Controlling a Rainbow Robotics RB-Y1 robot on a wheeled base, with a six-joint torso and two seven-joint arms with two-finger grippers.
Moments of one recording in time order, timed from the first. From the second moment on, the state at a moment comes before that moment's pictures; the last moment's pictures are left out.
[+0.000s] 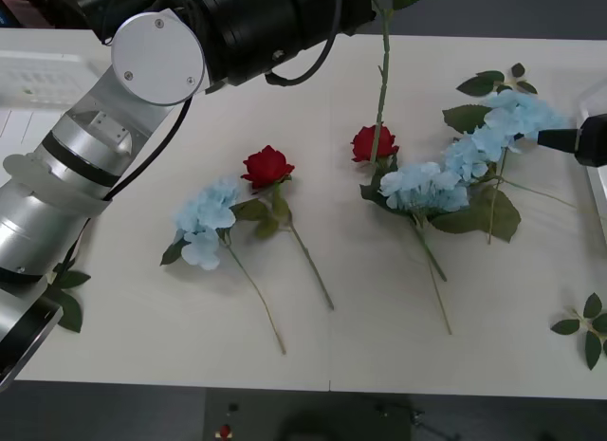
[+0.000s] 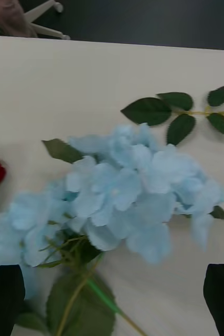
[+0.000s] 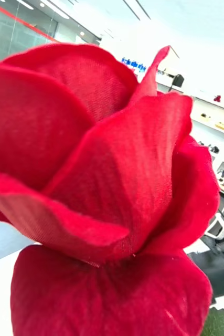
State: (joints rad) right arm -0.30 -1.07 0.10 -1.40 -1.64 0.74 2.13; left arm -0.84 0.44 -0.43 -1.61 1.46 0.39 -2.01
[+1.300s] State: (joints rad) right arm -0.42 -0.30 0.13 -1.63 -1.65 0.67 2.39; left arm -0.84 0.44 -0.43 -1.61 1.46 0.39 -2.01
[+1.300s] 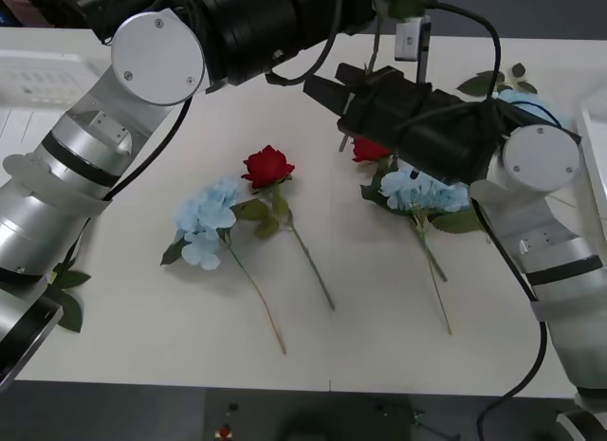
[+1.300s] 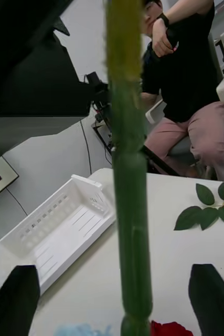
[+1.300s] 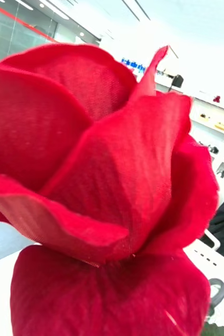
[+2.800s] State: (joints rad) right arm -0.46 -0.41 0.14 -1.58 -1.49 0.77 2.22; left arm -0.84 0.44 -0.43 -1.61 1.46 0.39 -2.01
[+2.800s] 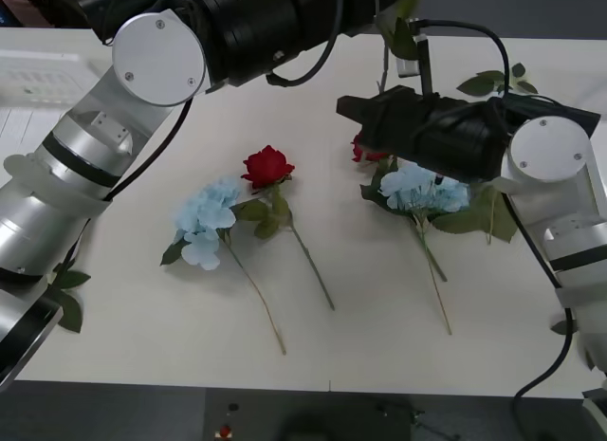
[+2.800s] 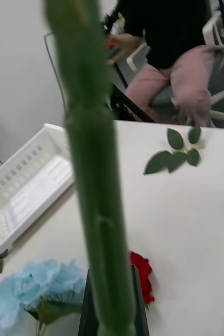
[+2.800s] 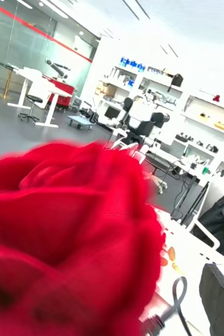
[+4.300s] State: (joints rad) right arm -0.63 -1.10 0.42 -0.66 -0.89 0.67 1.70; left arm -0.54 1.00 -0.66 -1.91 1.23 1.08 -0.61
